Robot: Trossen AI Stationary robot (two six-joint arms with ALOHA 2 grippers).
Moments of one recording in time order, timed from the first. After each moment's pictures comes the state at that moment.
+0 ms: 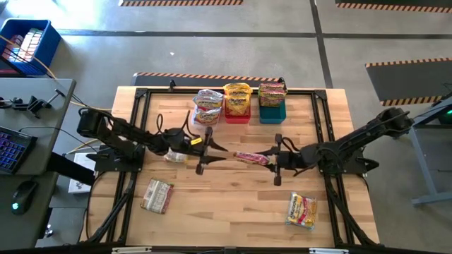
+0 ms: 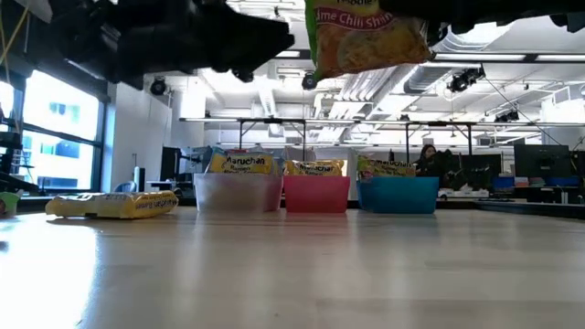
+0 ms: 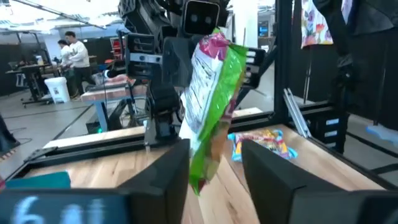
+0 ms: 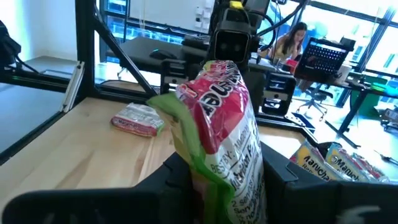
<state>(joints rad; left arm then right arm) -0.02 1.55 0.53 1.07 0.17 0.11 0.36 1.14 0.47 0.61 0.41 -0.19</state>
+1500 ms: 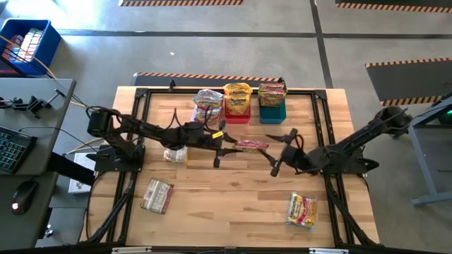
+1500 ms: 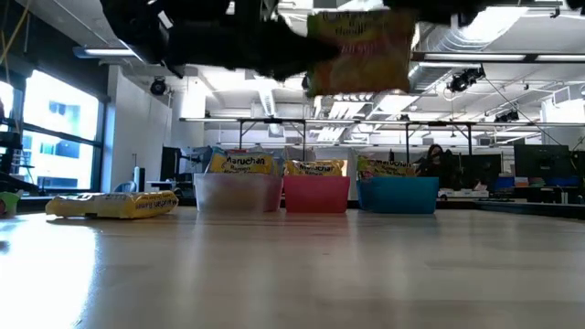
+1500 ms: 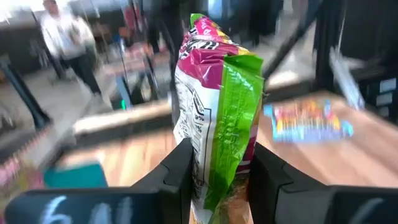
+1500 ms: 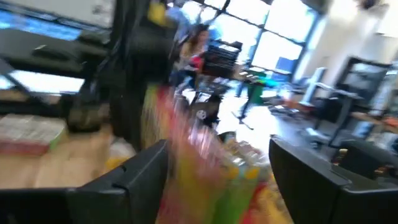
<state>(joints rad) 0.03 1.66 0.80 0.77 0.13 0.23 0.47 1.12 0.51 0.67 0.94 -0.31</state>
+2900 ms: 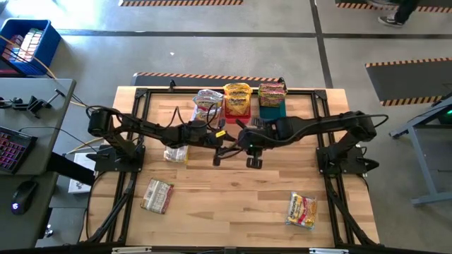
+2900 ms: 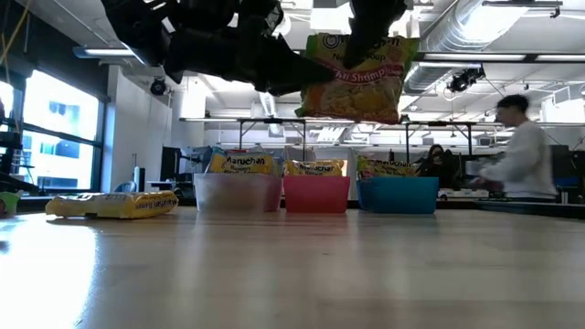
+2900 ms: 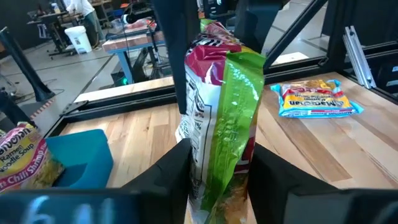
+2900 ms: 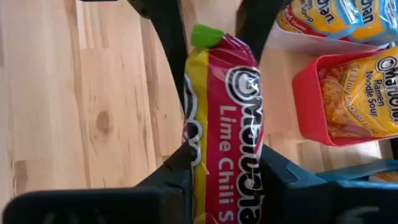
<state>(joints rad) 0.07 1.66 0.80 0.67 0.12 0.21 0.11 1.66 1.58 -1.03 0.23 0.14</state>
